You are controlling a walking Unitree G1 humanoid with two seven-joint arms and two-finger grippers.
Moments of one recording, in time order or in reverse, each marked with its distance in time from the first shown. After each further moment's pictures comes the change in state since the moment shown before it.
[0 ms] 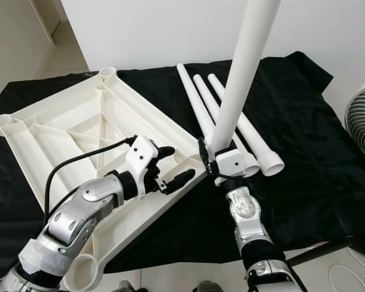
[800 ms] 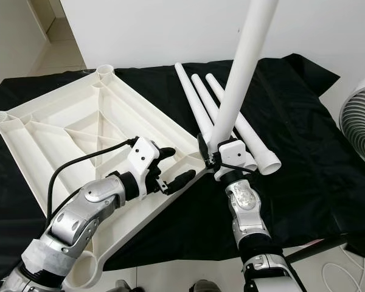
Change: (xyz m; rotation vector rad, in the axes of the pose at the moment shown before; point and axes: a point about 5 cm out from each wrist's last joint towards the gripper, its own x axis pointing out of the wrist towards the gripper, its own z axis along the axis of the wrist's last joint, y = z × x) left arm 0.002 0.001 -0.004 -0.001 0.008 0.008; right arm 0.011 -0.007 -0.001 0.176 0.036 -0.054
